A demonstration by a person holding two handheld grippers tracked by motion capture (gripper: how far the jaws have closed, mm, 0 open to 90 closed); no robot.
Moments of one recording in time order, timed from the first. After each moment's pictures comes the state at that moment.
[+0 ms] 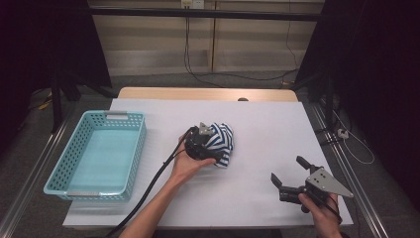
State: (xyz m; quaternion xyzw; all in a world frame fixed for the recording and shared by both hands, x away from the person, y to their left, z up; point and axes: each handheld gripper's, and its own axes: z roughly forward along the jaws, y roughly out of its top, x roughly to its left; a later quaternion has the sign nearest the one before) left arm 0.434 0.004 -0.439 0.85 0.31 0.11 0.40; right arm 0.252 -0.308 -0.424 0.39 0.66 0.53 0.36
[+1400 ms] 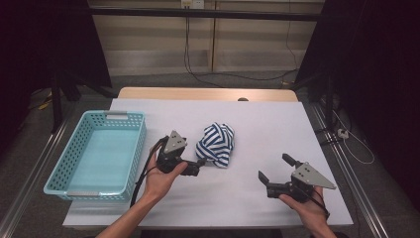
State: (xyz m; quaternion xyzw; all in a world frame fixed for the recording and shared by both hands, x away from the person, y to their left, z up) left arm 0.368 0.079 -0.402 0.80 0.30 0.17 0.49; right arm 0.272 -0.280 -0.430 0.39 0.68 0.53 0.33
